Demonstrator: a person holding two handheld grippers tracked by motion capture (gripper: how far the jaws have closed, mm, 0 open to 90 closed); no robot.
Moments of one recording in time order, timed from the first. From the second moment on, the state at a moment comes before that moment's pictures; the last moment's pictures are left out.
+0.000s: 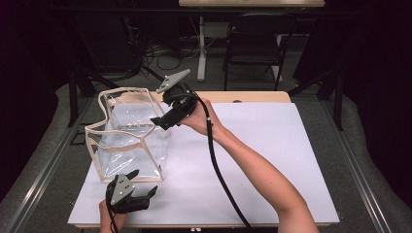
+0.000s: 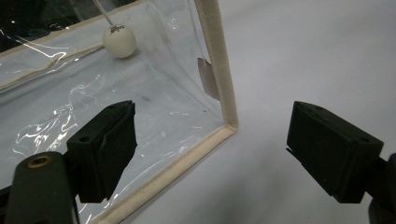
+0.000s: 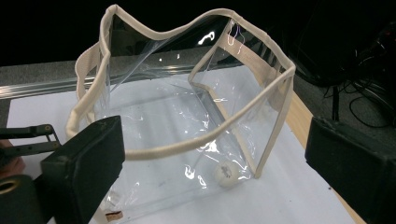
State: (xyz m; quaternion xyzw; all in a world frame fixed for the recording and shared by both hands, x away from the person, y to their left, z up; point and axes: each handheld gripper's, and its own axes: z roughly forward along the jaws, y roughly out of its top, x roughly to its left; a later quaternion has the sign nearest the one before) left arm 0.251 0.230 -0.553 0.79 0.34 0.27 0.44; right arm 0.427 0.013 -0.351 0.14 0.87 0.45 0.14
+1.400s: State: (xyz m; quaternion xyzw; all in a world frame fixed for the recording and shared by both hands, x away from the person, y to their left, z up) left arm 0.253 0.230 -0.554 0.79 0.33 0.27 0.44; right arm 0.400 -0.084 -0.408 0.18 0.87 0.43 0.18
